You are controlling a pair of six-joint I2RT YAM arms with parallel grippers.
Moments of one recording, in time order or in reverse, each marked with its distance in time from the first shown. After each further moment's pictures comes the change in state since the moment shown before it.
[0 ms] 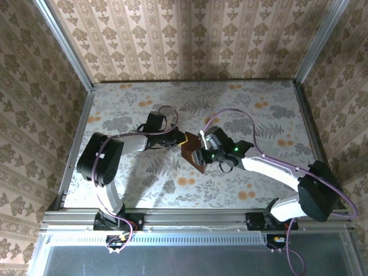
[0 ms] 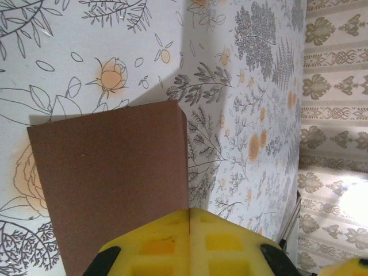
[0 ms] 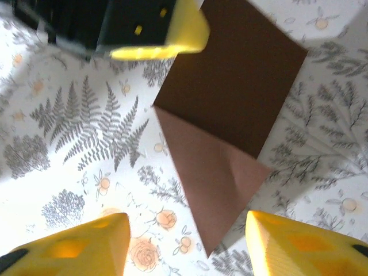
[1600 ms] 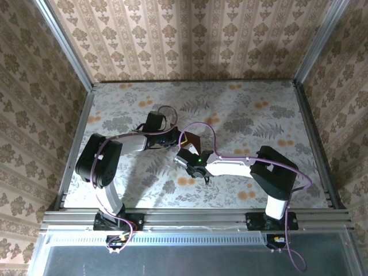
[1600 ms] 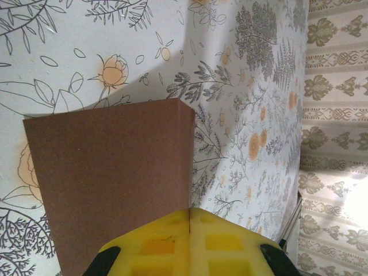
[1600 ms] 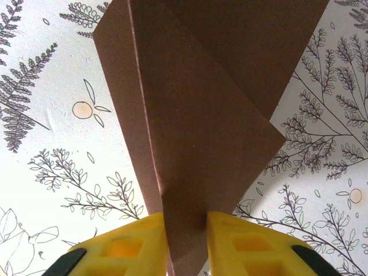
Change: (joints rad) left arm 0.000 -0.019 0.000 -0.029 -0.011 0.000; right arm 0.220 0.387 0.161 -0.125 0.426 0.032
